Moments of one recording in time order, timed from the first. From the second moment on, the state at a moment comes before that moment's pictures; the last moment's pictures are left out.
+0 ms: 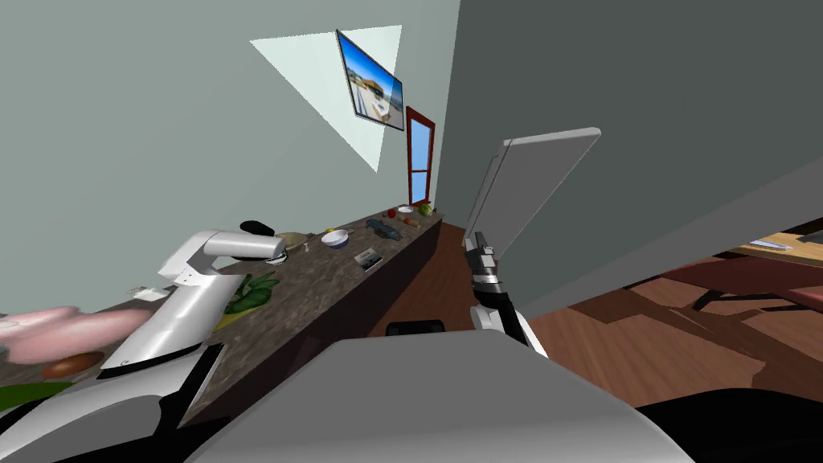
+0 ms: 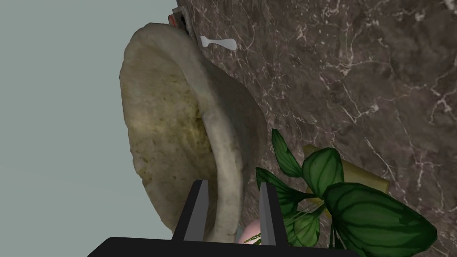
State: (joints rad) left arm -0.22 1.00 0.32 -1.71 0.25 1.45 0.52; right arm 0.52 -0.03 0.07 -2.25 0.05 -0.39 -0.06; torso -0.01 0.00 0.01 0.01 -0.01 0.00
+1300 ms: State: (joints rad) left arm -0.21 1.10 0.52 -1.38 0.40 1.58 0.65; right arm 0.52 -0.03 0.07 -2.25 0.05 -0.39 -0.06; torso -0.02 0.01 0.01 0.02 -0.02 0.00
